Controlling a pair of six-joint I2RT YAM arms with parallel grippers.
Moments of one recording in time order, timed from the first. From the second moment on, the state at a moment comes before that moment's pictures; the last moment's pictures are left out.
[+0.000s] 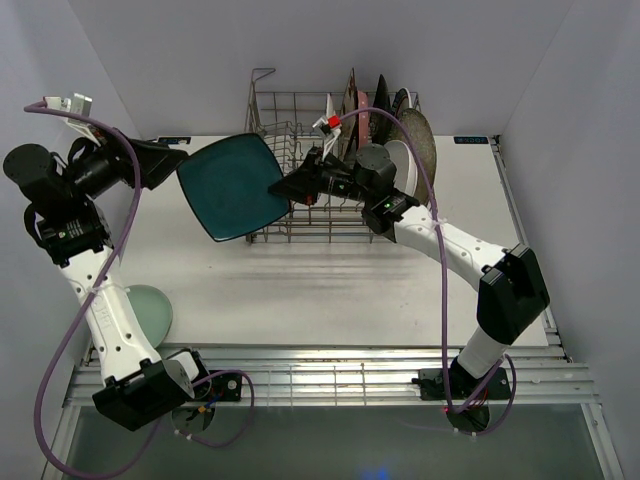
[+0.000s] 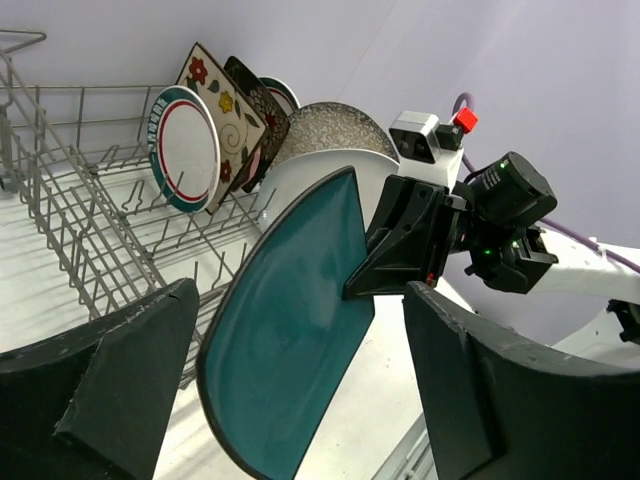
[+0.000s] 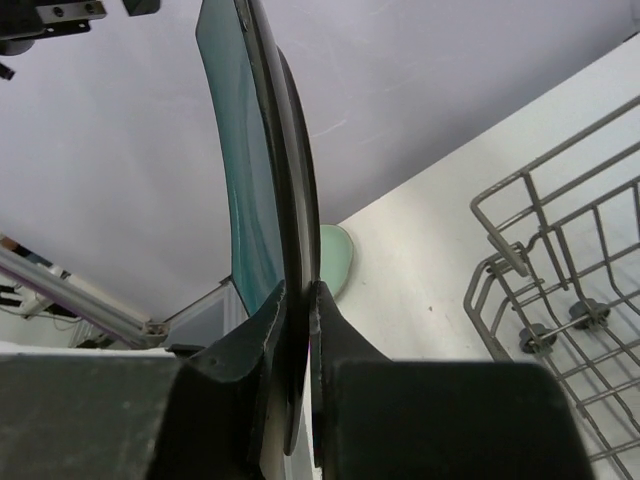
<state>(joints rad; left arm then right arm) 0.49 1.14 1.43 -0.08 1.25 -0.63 0.74 1.66 1.37 0.45 -0.63 0.64</state>
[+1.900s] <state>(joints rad) 0.49 0.89 1.00 -0.25 0.65 -0.13 0.70 1.61 1.90 -0.62 0.61 0.12</state>
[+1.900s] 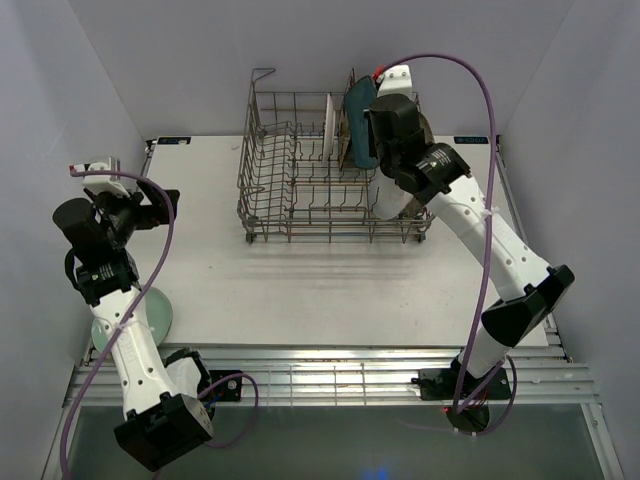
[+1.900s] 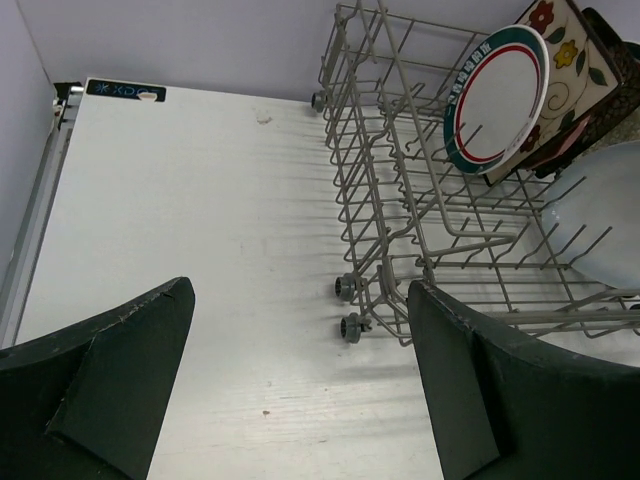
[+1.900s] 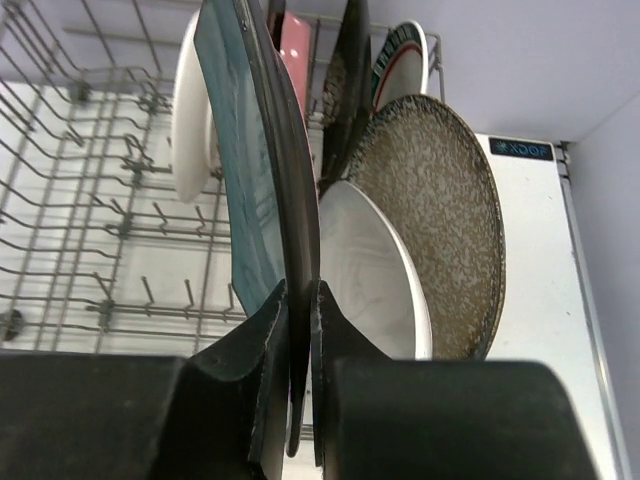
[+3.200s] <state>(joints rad) 0.49 0.90 0.92 -0.21 0.64 -0.09 0.69 1.79 1.93 -0.90 0.70 0.16</state>
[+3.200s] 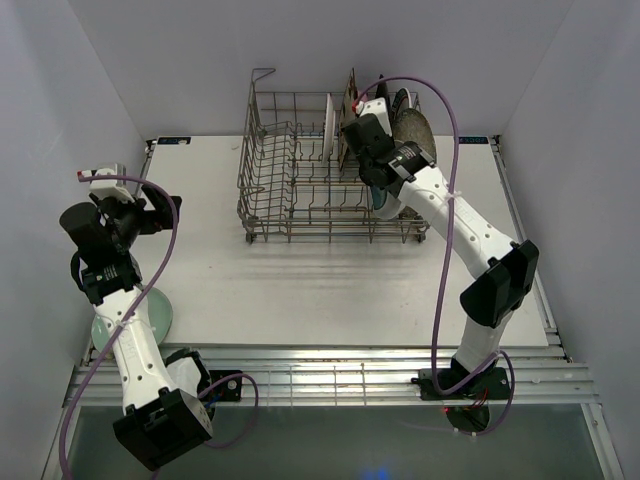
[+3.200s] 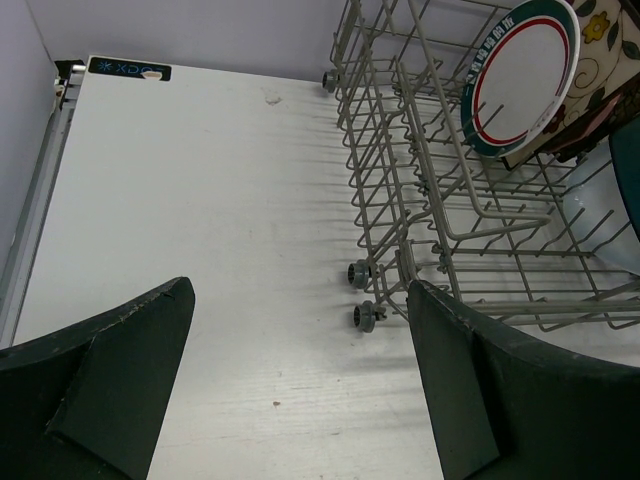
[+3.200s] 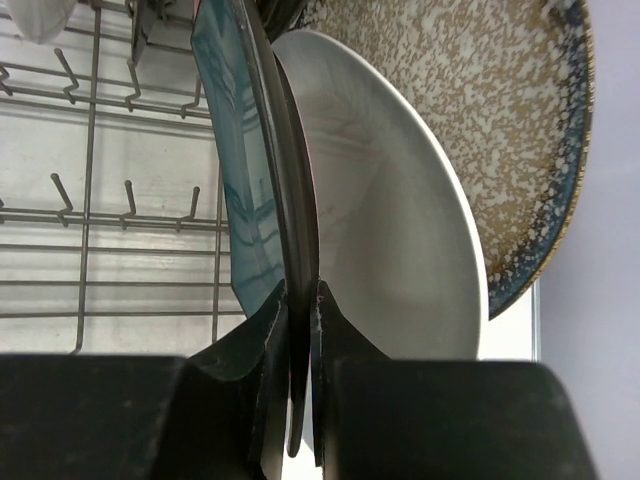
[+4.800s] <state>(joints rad) 0.49 0.90 0.89 -0.20 0.64 -0.07 0.57 1.93 1.94 -0.83 0.59 0.21</state>
